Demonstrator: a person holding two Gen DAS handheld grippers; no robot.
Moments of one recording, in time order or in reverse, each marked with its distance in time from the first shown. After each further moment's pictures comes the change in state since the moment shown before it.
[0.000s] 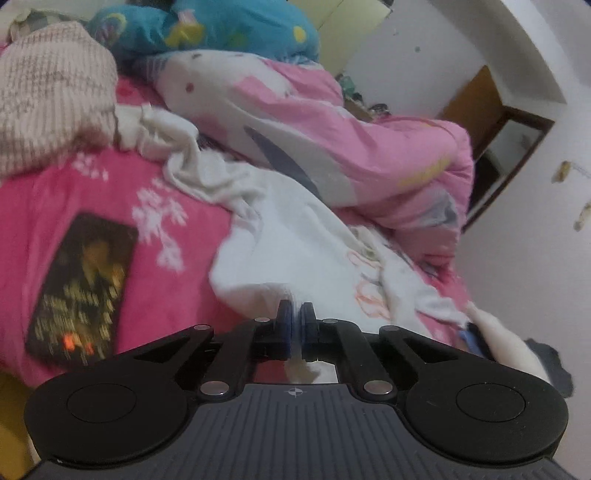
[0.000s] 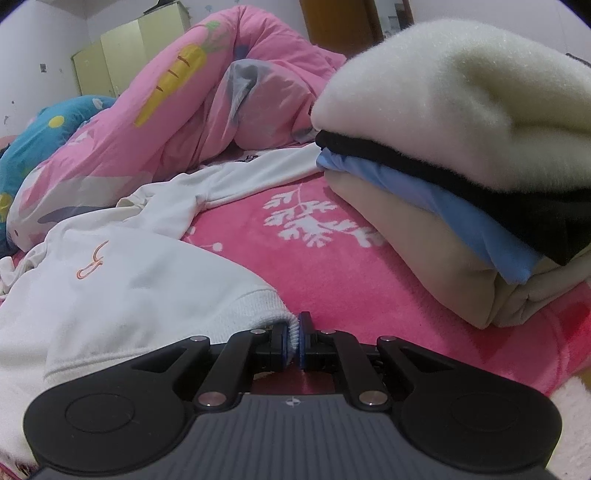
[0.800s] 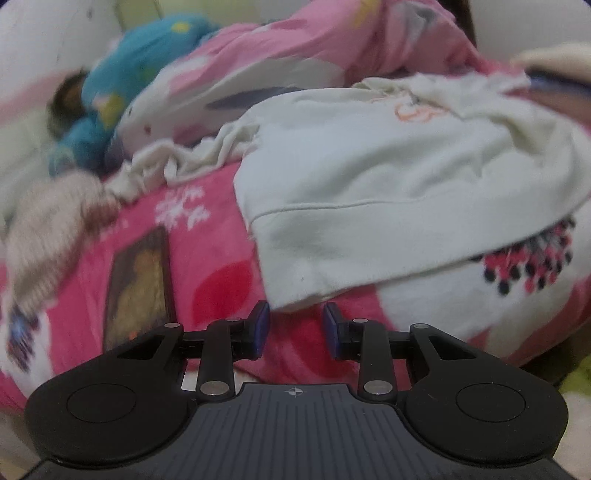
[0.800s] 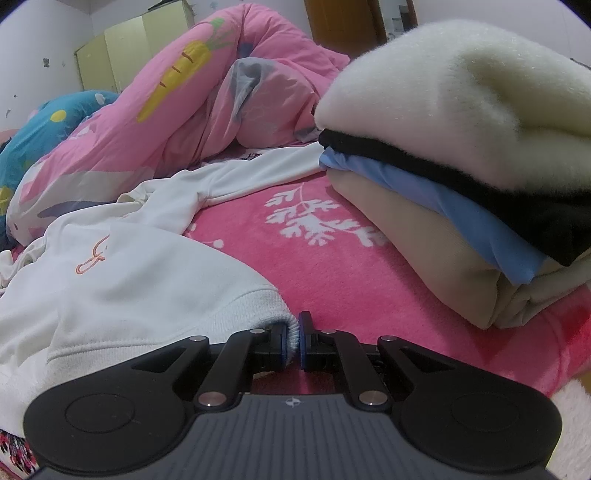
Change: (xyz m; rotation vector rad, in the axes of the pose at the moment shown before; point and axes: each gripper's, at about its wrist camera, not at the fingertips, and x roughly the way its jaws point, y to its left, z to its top) left arm 0.032 -0.035 -0.095 0.740 0.066 0.362; right arm 0.002 0.000 0.000 -0.015 0.003 -0.001
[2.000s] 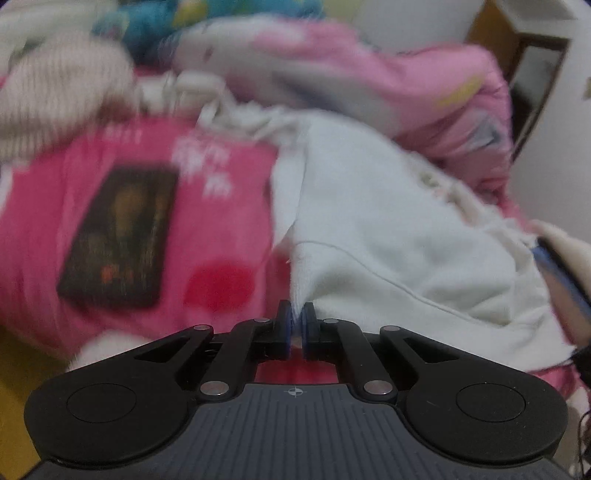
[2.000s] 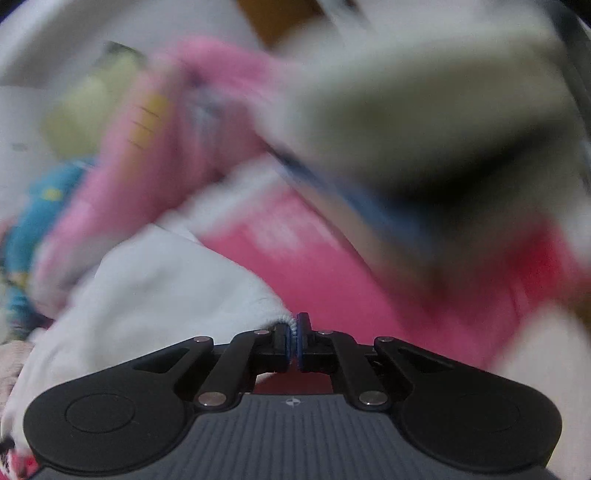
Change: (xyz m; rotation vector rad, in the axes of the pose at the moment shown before) left arm 0.001 0.063 0.008 -0.616 0.018 -0.238; right arm -0.027 -0.055 -0.005 0.368 0.026 0.071
